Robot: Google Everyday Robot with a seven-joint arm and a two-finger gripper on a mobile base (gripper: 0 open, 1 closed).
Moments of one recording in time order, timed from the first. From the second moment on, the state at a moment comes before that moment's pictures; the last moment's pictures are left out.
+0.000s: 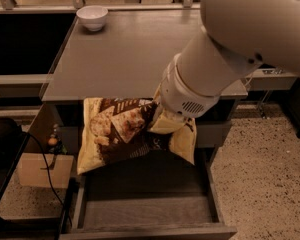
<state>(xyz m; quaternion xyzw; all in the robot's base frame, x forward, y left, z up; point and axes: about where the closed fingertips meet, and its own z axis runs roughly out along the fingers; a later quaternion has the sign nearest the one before) 0.426 -0.011 0.901 -0.69 0.68 0.07 0.22</state>
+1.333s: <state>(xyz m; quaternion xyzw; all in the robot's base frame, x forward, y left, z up) 0.507 0.010 0.977 -0.72 0.64 0.02 0.27</state>
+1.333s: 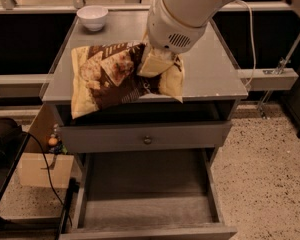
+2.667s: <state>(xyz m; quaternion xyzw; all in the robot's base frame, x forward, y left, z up) 0.637 0.020 0.928 -0.69 0.65 0.02 0.32</state>
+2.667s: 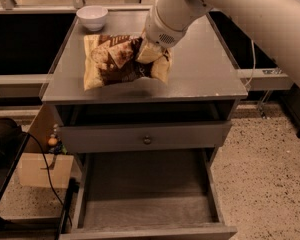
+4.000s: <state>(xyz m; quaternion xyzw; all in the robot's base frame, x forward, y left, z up) 0.691 0.010 0.885 -0.66 0.68 0.09 0.31</state>
